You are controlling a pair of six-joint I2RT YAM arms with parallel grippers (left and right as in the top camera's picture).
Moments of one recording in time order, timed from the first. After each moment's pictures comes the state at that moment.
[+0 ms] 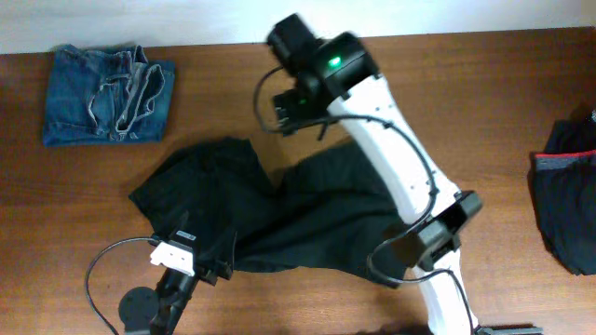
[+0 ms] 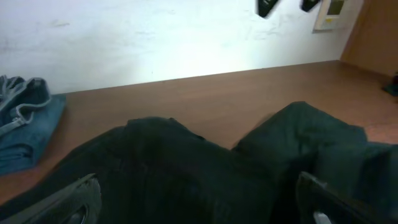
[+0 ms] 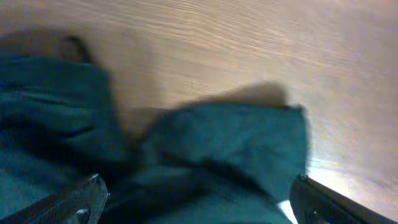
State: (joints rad) left arm 0.03 0.06 0.02 -0.06 0.45 -0.01; right arm 0.55 2.25 2.62 -1.66 0.16 0.35
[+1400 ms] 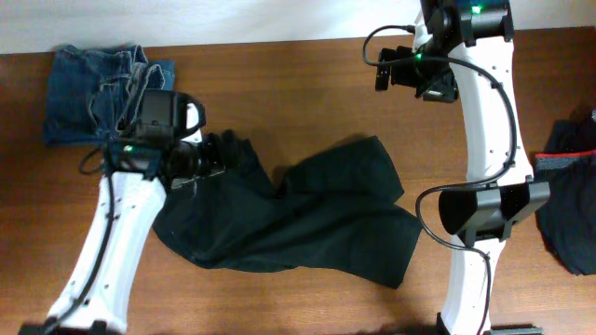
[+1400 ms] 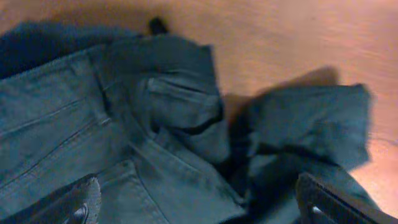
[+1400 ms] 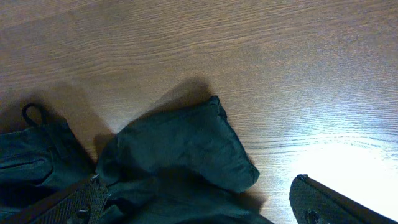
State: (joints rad) left arm -0.15 1.53 1.32 -0.92 0.18 -0.41; right arm 0.09 2.25 2.62 -1.69 -0.13 0.29
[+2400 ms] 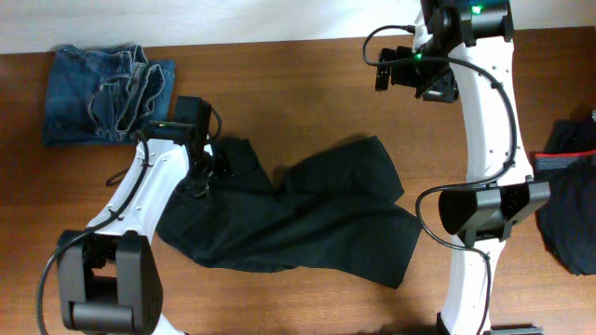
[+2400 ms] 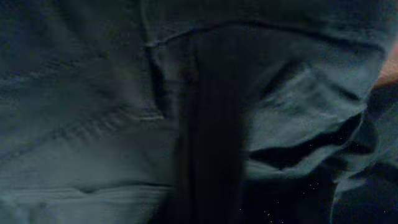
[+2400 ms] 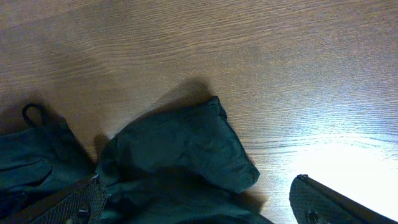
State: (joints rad) left arm -0.15 1.79 1.32 -0.99 0.15 -0.51; right arm 0.09 2.25 2.62 -1.69 -0.13 0.29
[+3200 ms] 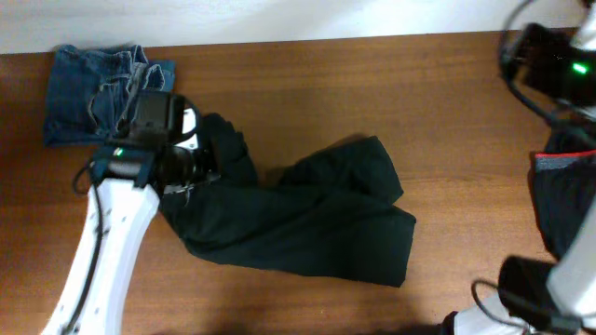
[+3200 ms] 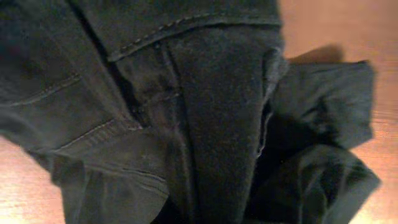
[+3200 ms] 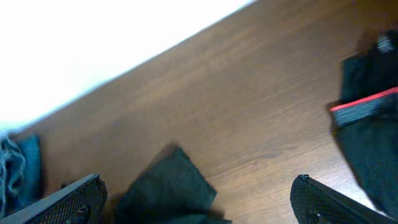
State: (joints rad) left arm -0.15 1.43 1.37 -1.07 0.18 -0.35; right arm -0.25 1.74 2.62 -1.69 -0.13 0.29
